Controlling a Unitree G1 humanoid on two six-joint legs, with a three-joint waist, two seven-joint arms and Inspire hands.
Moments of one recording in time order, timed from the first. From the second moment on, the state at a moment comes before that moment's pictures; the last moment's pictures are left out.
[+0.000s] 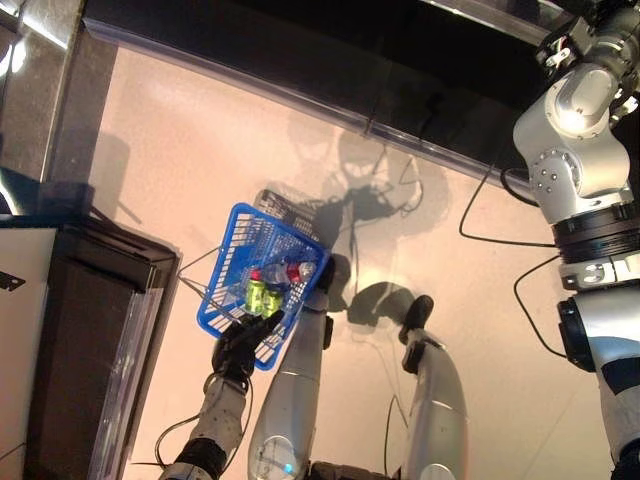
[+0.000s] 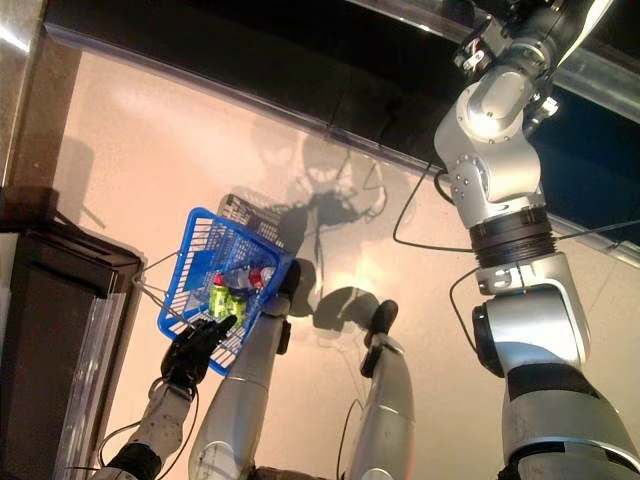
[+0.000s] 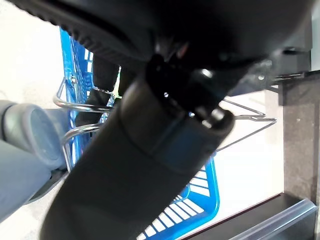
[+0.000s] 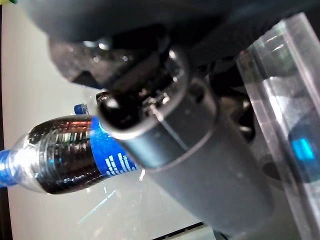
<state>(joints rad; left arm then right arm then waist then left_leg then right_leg) -0.15 0.26 -0.23 0.75 -1.07 -0.26 0.05 -1.25 -0.67 0.27 0.46 0.68 -0.02 -0.87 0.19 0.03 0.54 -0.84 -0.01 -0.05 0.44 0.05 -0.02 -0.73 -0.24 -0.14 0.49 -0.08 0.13</state>
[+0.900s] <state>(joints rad) -0.08 0.30 -0.23 0.71 -1.09 -0.25 0.01 -1.42 -0.76 0.35 0.70 0.80 0.02 -0.78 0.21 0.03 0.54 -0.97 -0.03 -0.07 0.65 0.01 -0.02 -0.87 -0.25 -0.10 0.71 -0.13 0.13</state>
